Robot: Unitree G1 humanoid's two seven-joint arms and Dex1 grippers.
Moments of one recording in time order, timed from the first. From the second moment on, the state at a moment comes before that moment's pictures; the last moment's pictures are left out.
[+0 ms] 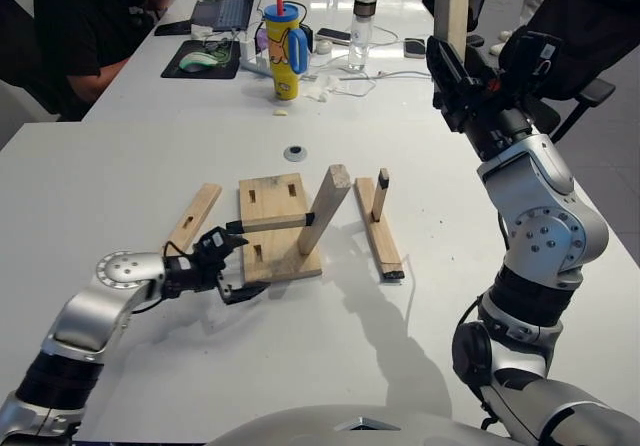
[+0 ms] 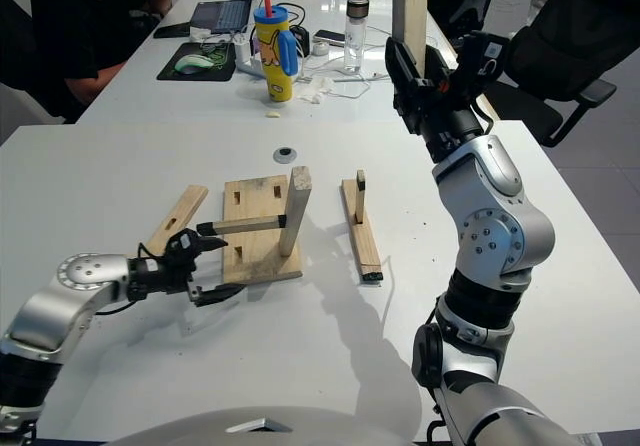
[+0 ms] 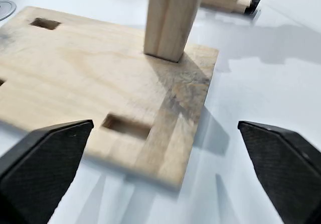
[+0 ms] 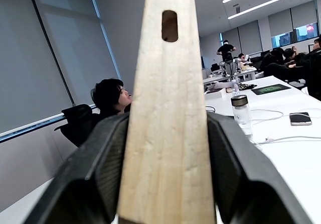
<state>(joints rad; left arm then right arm) -0.02 0.82 -0.06 -0.22 -0.37 0.51 -1.01 -0.58 -0.18 -0.33 -0.41 0.65 0.77 0.11</state>
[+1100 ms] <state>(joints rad) -0.51 0.77 0.34 -0.24 -1.46 1.03 -0.83 -0.22 -0.47 -0.04 -0.52 1.39 0.97 0.67</state>
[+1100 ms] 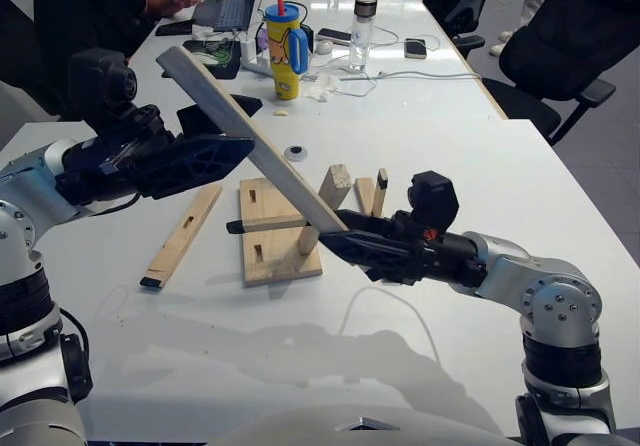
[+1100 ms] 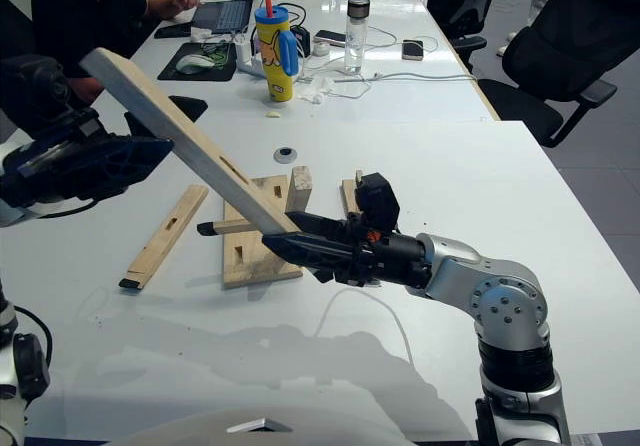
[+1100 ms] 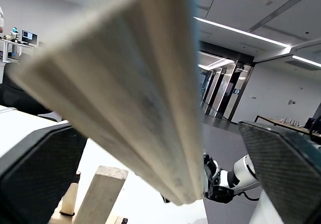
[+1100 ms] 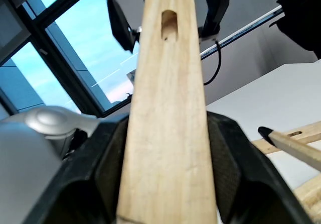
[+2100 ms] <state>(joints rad) -0.49 0.88 0.29 -0.16 -1.36 1.16 -1.03 -0.21 -0.54 0.00 -0.46 1.23 0.95 0.85</state>
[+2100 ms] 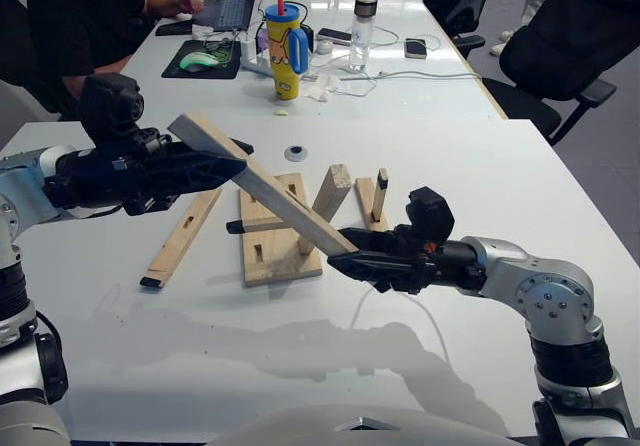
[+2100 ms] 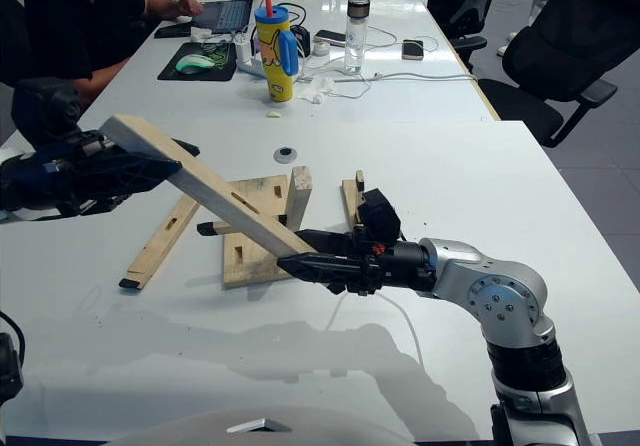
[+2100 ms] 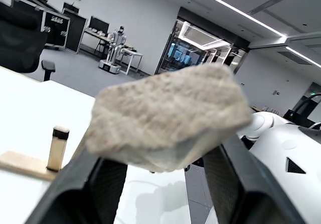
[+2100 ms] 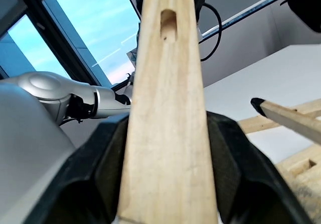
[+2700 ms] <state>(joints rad) -0.30 1.19 0.29 0.02 -0.93 0.93 -1.44 -0.05 -0.49 0.30 -0.35 0.74 0.76 0.84</state>
